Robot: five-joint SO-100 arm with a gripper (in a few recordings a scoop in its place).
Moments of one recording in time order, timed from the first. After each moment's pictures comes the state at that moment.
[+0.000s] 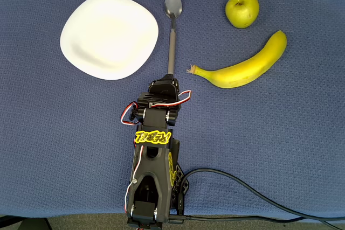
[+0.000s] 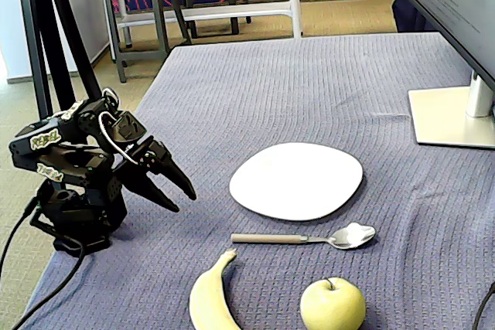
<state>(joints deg) 2.4 172.0 157.1 64.2 -12.0</state>
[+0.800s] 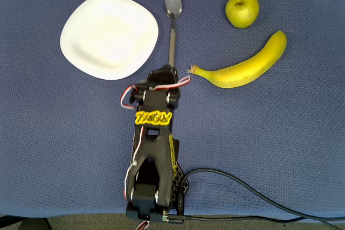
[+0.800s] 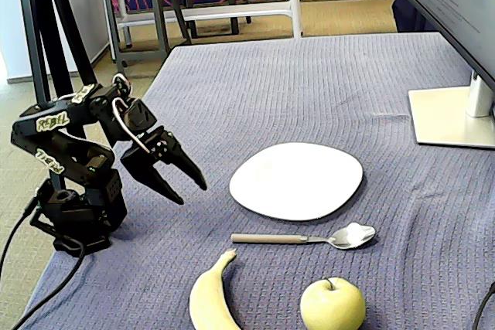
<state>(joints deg) 2.2 151.1 141.7 65.2 -17.1</state>
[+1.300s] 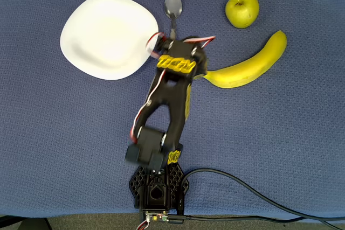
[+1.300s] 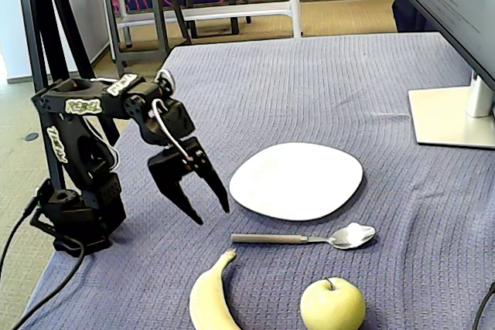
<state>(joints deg) 15.2 109.6 109.0 66.4 -41.0</state>
